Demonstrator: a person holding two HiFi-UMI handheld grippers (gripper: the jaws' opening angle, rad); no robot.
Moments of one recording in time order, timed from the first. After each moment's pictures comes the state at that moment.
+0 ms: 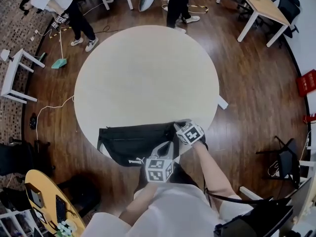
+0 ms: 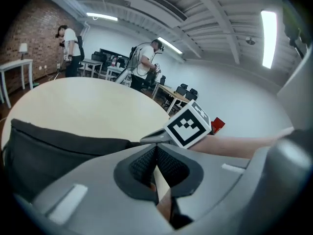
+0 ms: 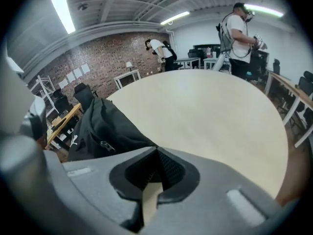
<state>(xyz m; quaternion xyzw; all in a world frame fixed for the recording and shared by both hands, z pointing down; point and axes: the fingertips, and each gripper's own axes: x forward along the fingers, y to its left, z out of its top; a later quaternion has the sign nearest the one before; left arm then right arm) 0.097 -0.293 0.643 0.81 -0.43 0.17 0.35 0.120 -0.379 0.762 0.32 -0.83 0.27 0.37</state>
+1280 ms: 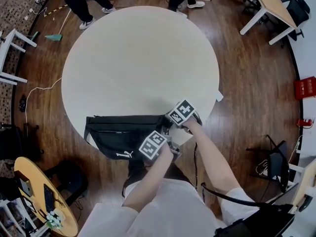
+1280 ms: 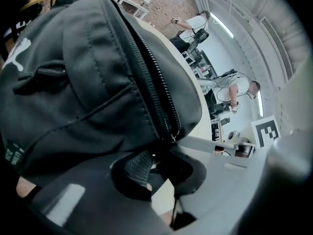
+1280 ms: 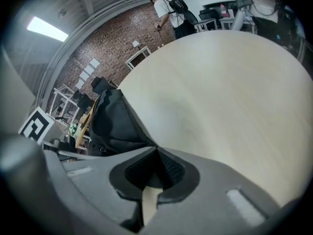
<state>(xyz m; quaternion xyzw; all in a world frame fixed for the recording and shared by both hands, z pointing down) 0.085 -0.339 0.777 0.45 -0.60 -0.05 0.66 0.110 -0.393 0.785 0.15 -0.79 0.39 0.45</state>
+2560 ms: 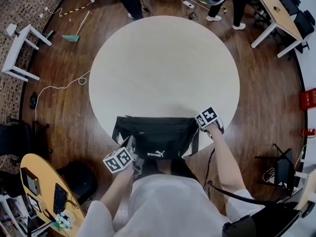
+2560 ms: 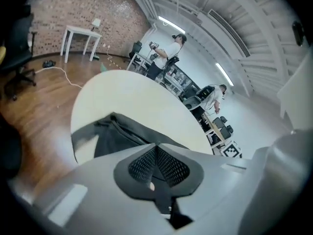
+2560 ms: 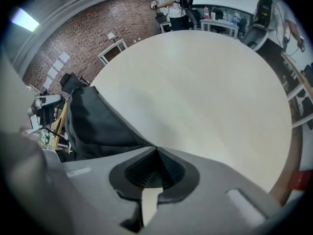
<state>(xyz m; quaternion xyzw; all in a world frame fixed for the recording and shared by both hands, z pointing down) -0.211 -0.308 0.678 0.64 -0.58 0.04 0.50 0.123 -0.394 0.793 0.29 -0.71 0.38 0.51</state>
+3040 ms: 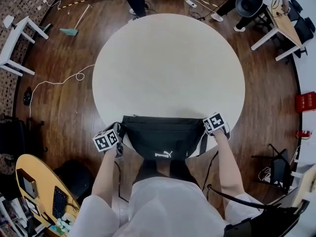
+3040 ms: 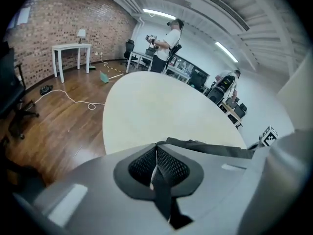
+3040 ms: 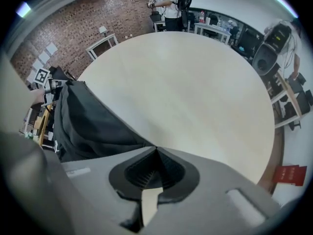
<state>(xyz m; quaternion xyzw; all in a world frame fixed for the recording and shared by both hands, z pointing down) -0.362 -0.375 0.769 0.64 -0.59 0.16 0.45 0.123 -0.394 0.791 0.36 -0.67 0.35 0.55</state>
